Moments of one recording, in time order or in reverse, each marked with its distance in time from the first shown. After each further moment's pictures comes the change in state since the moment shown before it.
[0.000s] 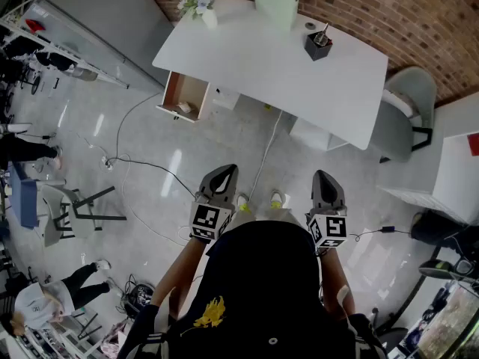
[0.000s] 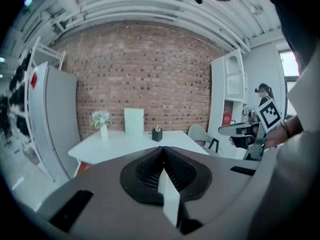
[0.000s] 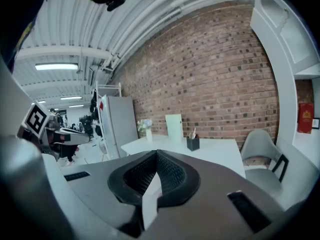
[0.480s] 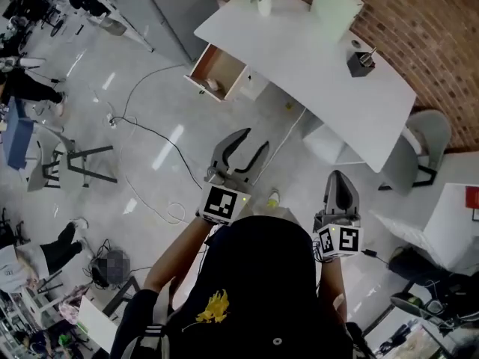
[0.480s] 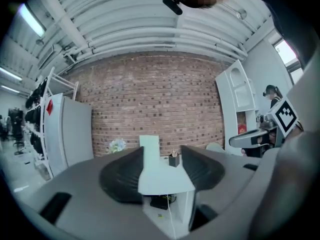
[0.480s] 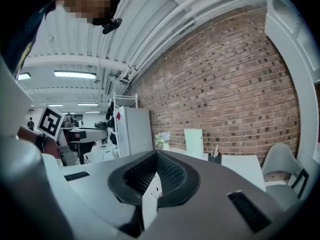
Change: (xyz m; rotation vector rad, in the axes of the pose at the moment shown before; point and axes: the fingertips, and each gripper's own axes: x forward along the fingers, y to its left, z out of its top) left arm -0.043 0.046 0.104 0.063 -0.270 0.144; right arm 0.005 0.078 0.073 -0.067 -0.125 0.141
